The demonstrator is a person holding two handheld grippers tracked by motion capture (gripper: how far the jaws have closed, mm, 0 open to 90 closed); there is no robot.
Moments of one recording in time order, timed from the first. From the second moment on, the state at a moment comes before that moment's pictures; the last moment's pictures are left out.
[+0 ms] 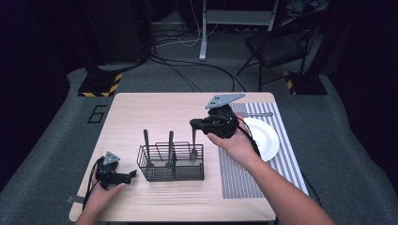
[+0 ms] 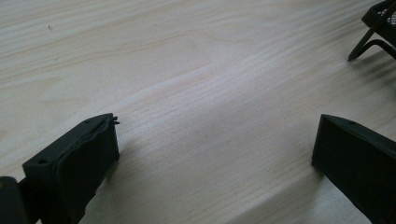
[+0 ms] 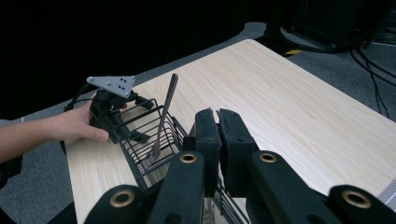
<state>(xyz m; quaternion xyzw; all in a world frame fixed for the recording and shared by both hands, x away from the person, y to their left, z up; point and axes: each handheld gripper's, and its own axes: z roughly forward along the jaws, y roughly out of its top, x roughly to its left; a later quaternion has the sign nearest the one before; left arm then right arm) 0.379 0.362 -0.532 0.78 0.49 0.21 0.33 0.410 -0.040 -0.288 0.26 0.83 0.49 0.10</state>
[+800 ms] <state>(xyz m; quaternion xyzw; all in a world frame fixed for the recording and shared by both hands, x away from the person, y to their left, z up) 0.379 0.362 -0.532 0.78 0.49 0.20 0.33 0.413 -0.059 -0.234 0.28 0.81 0.50 0.15</state>
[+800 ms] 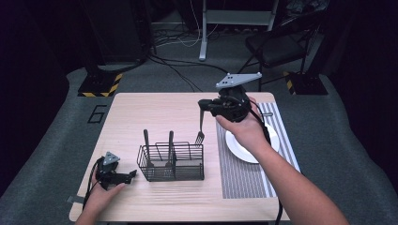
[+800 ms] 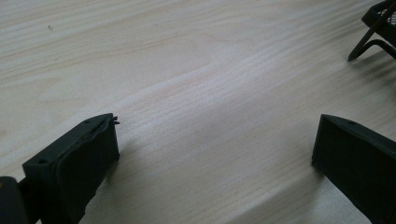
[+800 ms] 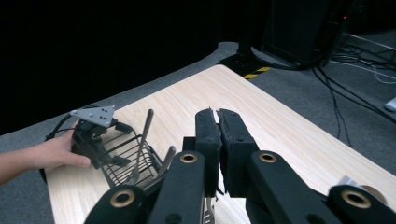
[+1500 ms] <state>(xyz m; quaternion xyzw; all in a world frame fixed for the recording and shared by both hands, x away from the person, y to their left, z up) 0.379 0.362 -0.531 0.78 0.49 0.20 0.33 0.410 -0.104 -0.250 0.32 0.80 0.48 0.18</state>
